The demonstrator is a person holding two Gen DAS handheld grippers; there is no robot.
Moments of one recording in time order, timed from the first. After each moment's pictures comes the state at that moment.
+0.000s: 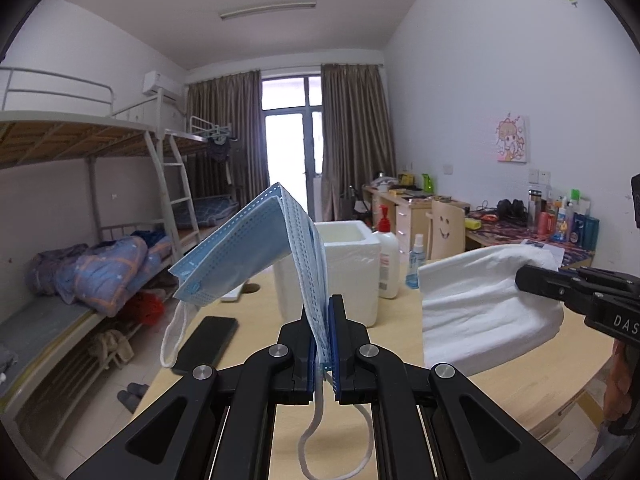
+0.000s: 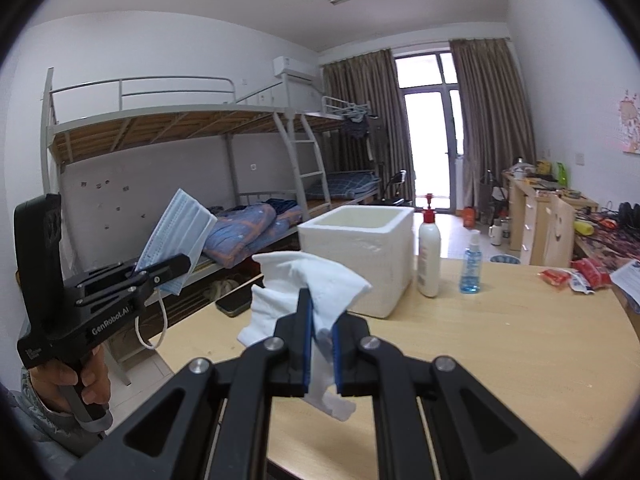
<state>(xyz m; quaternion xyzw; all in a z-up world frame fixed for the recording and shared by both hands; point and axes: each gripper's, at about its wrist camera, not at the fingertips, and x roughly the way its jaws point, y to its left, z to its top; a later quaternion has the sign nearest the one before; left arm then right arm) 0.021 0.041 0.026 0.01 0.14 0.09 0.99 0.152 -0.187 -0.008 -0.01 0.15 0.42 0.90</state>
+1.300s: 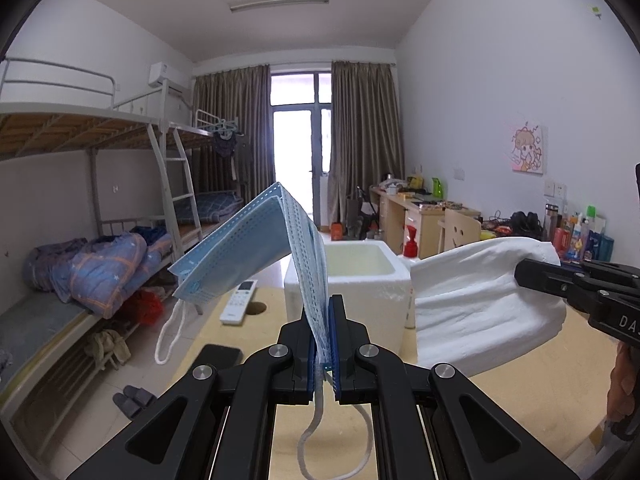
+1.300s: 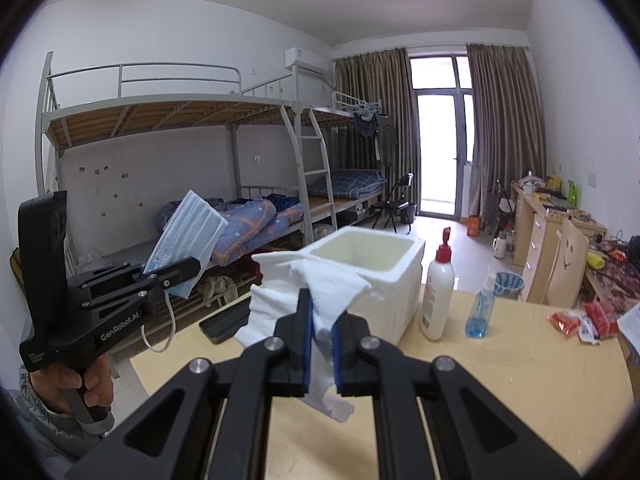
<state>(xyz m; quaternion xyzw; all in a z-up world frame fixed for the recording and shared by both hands) 0.077 0.083 0.050 -0.01 0.14 0.10 0.99 0.192 -0.134 0.028 -0.04 0.14 0.43 0.89</state>
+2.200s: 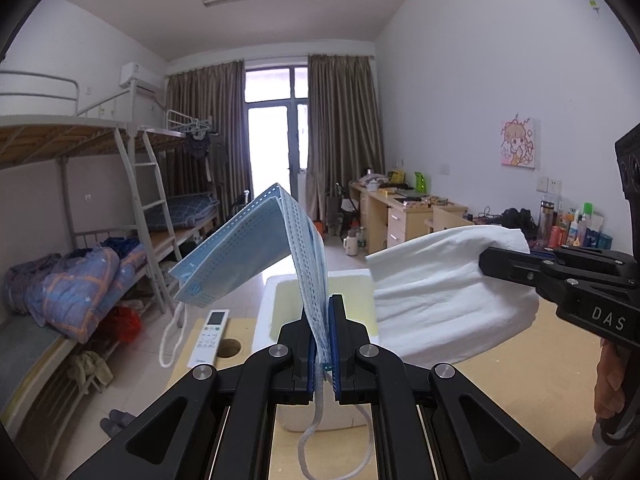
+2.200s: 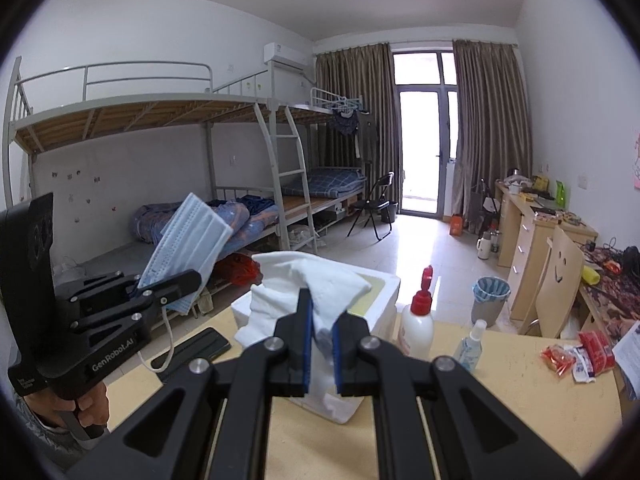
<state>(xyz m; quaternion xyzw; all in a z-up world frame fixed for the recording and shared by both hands) 0.169 0.103 0.067 0.01 0.15 0.05 0.99 0.273 -0.094 0.053 -0.05 0.15 0.39 0.91</state>
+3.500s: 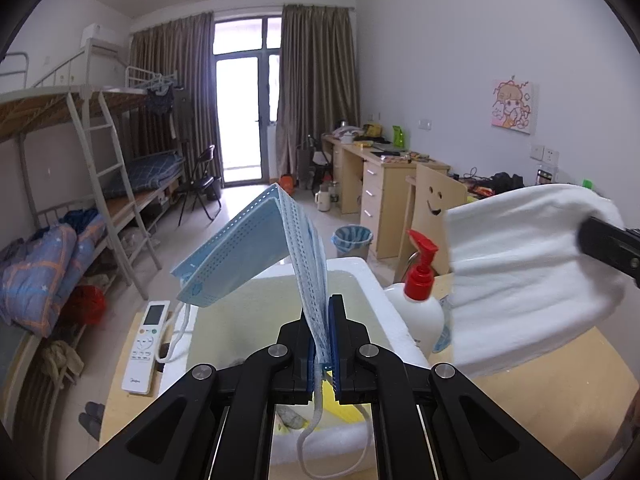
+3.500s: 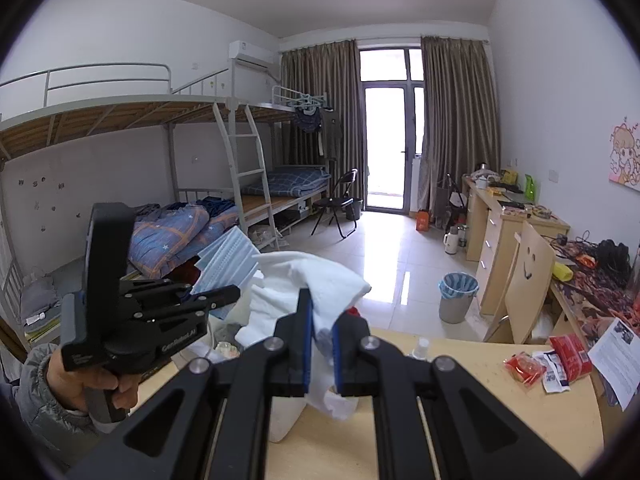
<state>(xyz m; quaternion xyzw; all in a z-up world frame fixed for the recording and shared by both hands) 0.296 0.104 0.049 -0.01 0.25 0.00 0.97 0.309 -0.116 0.063 -0.04 0.16 0.33 0.93</state>
